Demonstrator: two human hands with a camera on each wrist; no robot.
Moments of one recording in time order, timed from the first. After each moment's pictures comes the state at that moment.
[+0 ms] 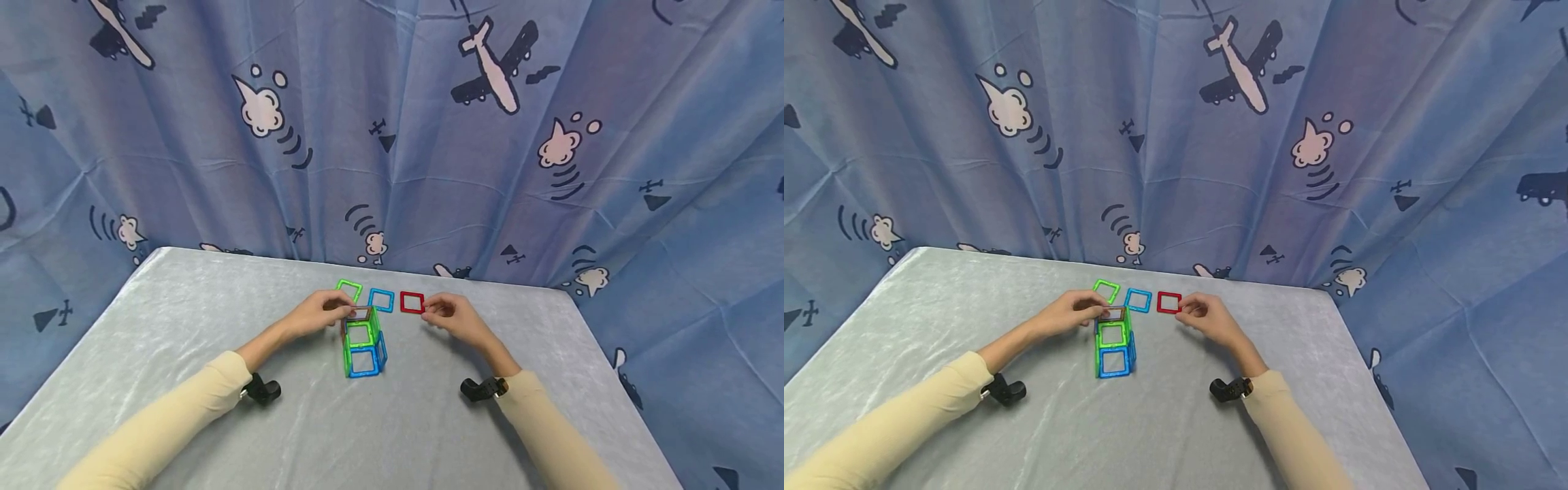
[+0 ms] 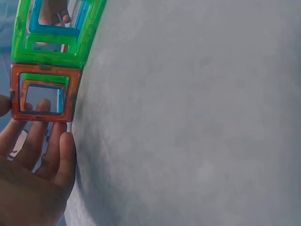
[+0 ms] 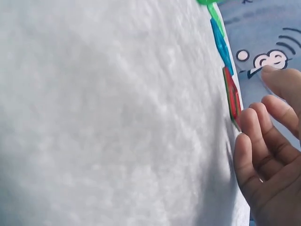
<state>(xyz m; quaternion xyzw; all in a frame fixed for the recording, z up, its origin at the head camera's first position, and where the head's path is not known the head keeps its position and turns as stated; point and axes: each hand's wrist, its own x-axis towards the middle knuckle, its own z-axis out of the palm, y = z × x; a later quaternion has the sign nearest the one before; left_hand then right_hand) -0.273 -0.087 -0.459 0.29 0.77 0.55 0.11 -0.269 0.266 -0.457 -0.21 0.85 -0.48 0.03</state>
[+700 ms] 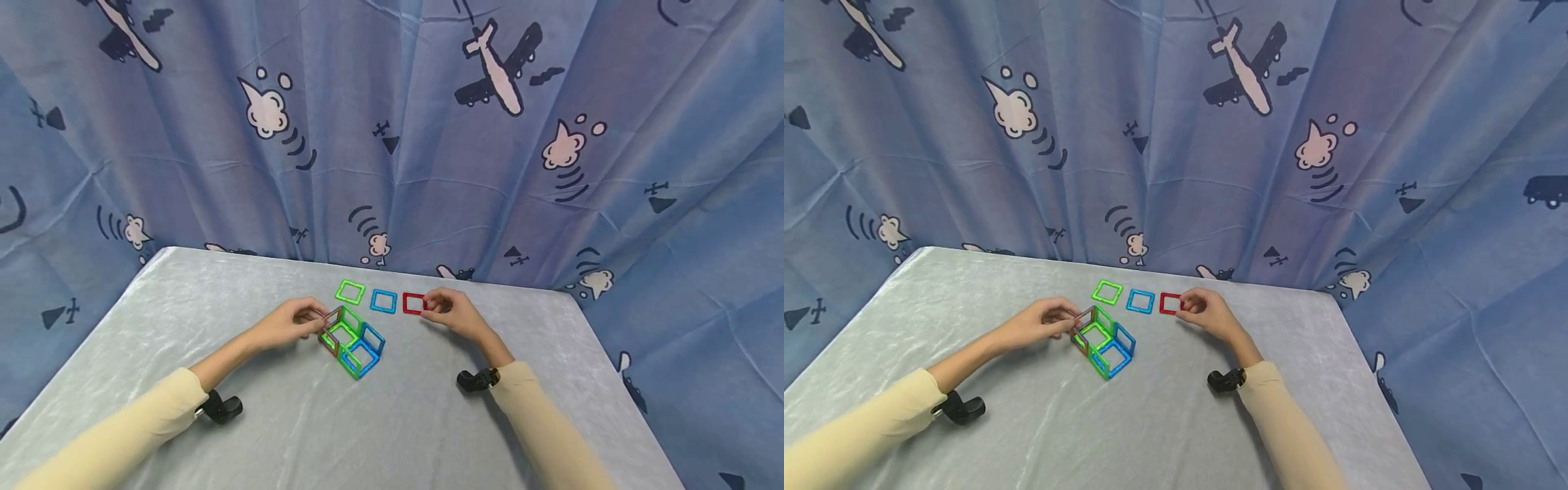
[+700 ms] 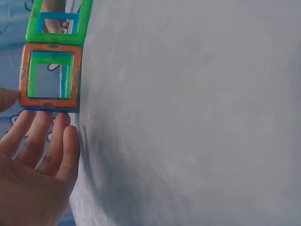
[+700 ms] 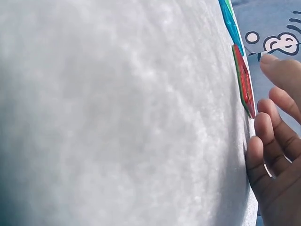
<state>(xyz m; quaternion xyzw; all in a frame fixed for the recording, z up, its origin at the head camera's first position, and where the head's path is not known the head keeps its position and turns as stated) -0.248 -0.140 -0.459 0.30 0.77 0.55 0.12 -0.291 0.267 -0.466 -0.20 0.87 -0.45 0.02</state>
